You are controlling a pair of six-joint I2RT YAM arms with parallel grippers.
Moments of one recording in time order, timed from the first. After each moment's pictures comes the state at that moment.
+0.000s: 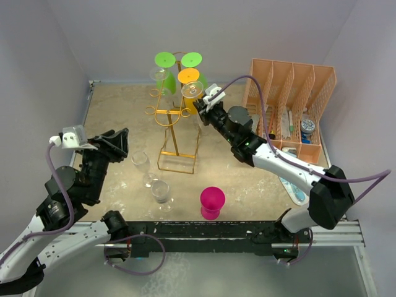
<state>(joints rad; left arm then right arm) -0.90 0.46 0.94 -0.28 -0.77 -0.27 0.74 1.45 1.08 0.46 0.09 -0.18</state>
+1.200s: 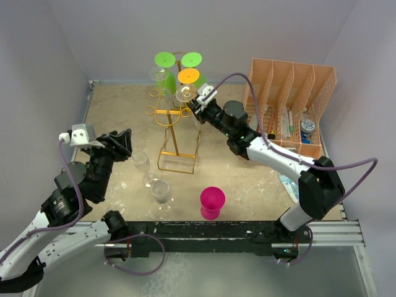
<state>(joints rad) -0.90 0.51 0.93 -0.31 -0.81 -0.28 0.69 1.57 1.14 0.49 -0.11 -0.24</state>
